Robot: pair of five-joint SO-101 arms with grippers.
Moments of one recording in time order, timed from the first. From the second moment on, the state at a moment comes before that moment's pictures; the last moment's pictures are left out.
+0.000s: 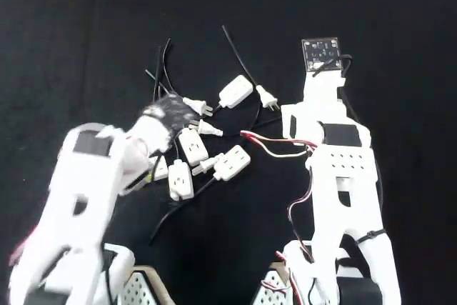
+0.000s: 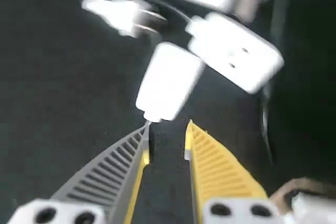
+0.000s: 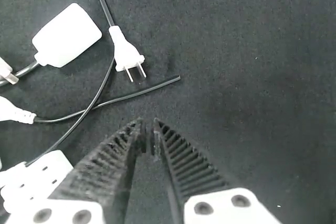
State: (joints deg) left arm 4.0 -38.3 45.1 76.0 -43.1; right arm 2.5 -31.1 45.4 48.8 6.7
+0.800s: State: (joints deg) left arm 3.2 4.5 18.9 80.6 -70.6; right arm 2.5 -31.1 45.4 48.8 6.7
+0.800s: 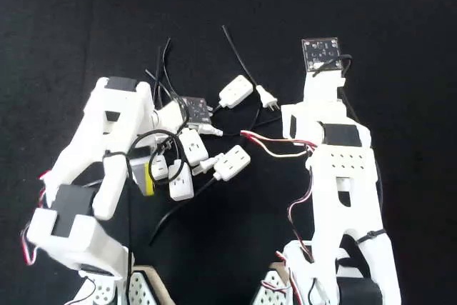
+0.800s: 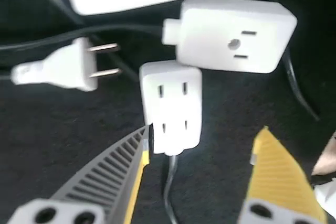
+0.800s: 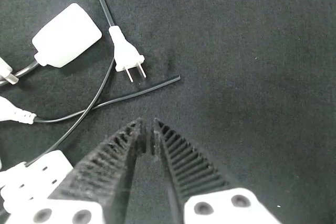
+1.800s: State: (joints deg) left arm -7.9 -7.7 30.7 57.7 -47.8; right arm 2.5 -31.1 45.4 47.8 6.7
